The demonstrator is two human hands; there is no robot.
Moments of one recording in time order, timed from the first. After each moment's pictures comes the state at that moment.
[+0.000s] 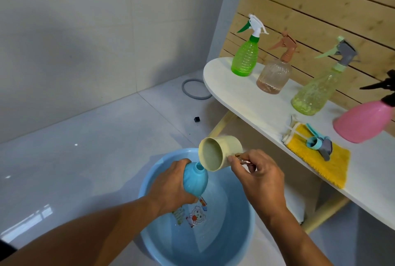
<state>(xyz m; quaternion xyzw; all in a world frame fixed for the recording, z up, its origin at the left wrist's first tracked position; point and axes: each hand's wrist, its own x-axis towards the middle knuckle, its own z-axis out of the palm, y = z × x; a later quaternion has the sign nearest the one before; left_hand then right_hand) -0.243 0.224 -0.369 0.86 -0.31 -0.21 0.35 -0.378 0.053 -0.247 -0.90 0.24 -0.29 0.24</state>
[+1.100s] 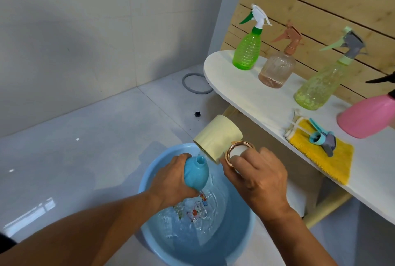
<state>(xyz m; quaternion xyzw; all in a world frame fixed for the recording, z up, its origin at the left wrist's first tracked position) -0.243 0.220 -0.370 0.86 -0.30 -0.22 0.36 -0.377 0.049 -0.252 -0.90 -0.02 -0.43 -0.07</state>
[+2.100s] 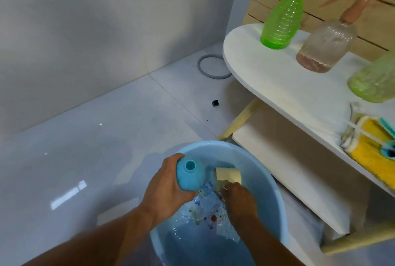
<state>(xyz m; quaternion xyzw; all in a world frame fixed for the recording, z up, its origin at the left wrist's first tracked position) -0.213 0.247 -0.412 0.85 -0.21 -0.19 0.45 -0.319 0.042 -0.463 -0.94 0.30 0.13 0.12</state>
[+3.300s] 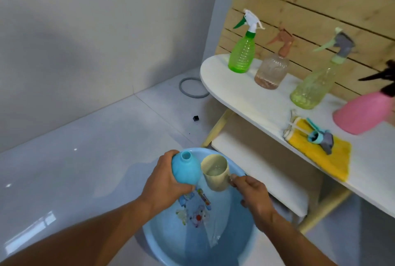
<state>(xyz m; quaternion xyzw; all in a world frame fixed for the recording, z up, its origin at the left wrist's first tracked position) -0.234 0.243 -0.358 0.80 -0.23 -0.19 0.52 -0.387 0.035 -0.334 -0.67 0.43 -0.09 0.59</state>
